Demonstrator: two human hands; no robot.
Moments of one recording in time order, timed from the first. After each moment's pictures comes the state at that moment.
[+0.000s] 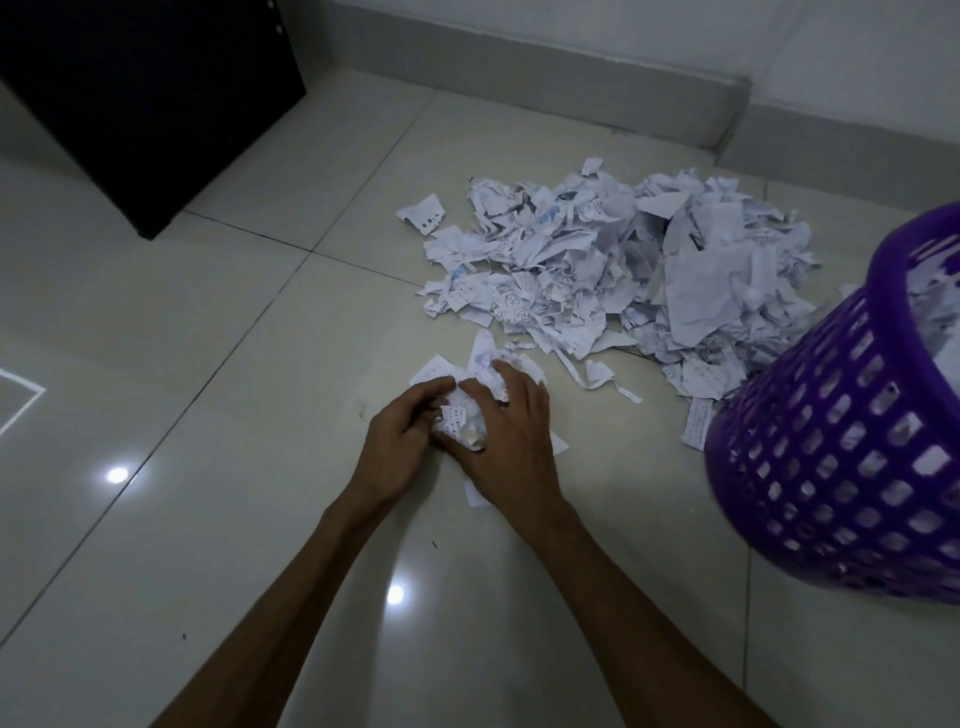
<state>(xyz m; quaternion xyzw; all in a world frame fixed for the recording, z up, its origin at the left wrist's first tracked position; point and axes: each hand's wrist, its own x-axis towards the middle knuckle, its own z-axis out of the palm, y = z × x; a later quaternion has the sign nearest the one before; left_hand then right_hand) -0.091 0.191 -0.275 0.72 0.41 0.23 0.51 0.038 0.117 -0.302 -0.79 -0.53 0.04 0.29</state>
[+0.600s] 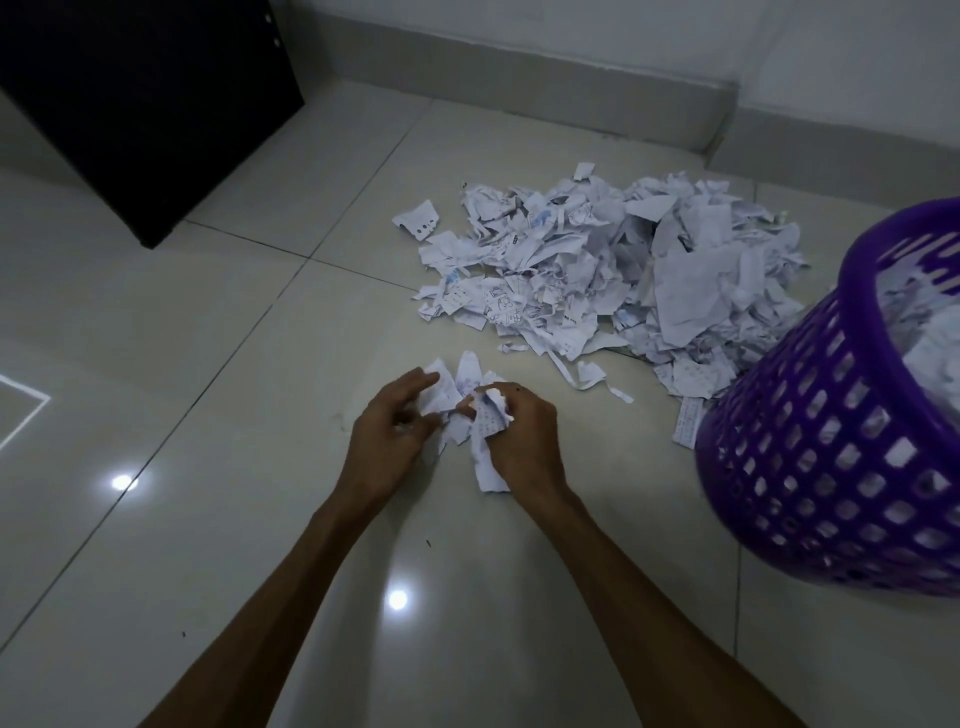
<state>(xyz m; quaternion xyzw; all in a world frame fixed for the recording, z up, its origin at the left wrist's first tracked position) -0.092 0.188 -0.263 0.73 0.45 0.24 0.45 0.053 0.112 -0.278 -0.76 -0.39 0.21 0.47</state>
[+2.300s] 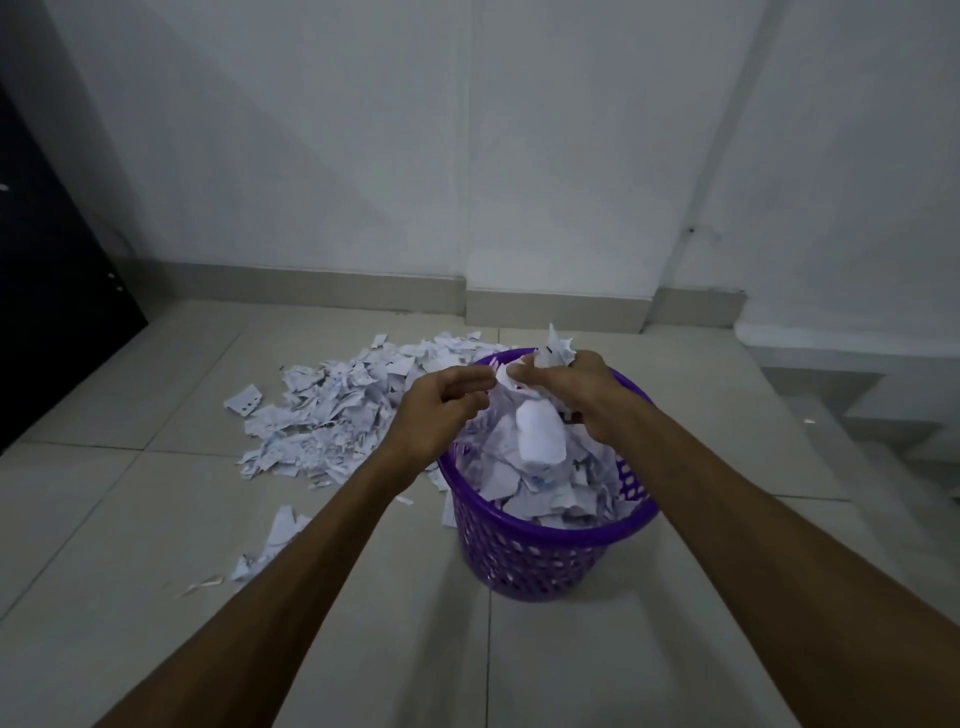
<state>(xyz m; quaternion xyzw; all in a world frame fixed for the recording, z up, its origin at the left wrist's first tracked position) 0.141 0.039 -0.028 0.75 0.23 0.21 0.59 0.291 -0.071 -0.008 -0.78 -0.13 0.31 0.53</state>
